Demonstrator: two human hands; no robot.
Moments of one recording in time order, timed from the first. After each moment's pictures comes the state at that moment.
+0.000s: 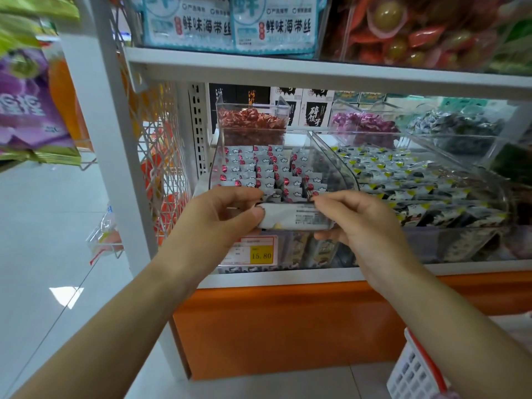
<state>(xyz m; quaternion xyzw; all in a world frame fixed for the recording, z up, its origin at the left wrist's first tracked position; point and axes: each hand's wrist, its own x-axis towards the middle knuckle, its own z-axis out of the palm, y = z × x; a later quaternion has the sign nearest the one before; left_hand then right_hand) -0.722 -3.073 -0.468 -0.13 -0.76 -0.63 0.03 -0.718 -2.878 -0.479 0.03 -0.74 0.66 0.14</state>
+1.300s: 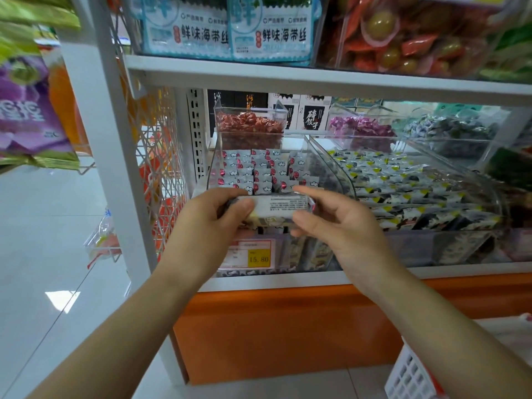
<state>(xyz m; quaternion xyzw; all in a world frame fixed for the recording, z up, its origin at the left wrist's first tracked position) -0.730 -3.069 -0.474 -0.14 -0.80 -0.56 0.14 -0.719 -2.883 -0.481 0.13 -0.73 0.67 0.09</state>
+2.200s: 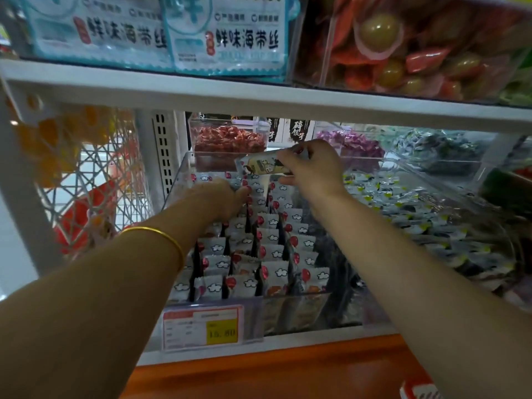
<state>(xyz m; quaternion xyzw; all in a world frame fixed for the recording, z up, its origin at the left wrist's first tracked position) -0.924 -3.016 -0.467 -0.05 -0.99 -0.13 -0.02 -0.871 -2.872 -0.426 -0.01 -0.78 0.58 0.24</state>
